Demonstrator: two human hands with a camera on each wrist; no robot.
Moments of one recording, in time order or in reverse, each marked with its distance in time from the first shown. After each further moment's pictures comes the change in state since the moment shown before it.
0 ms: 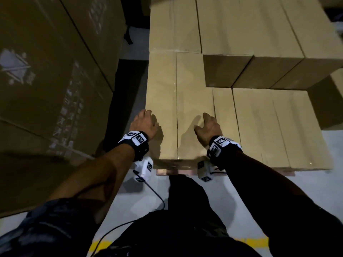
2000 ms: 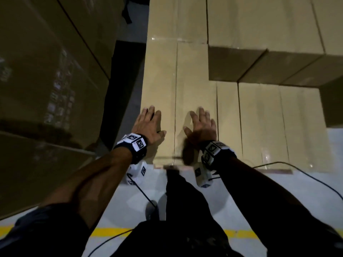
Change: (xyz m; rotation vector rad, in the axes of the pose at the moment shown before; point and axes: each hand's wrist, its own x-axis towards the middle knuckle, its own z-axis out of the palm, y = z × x) left_hand 0.036 0.006 0.023 0.133 -0.181 0.123; right_hand 0.031 -0.017 0.016 -0.318 -0.075 -0.175
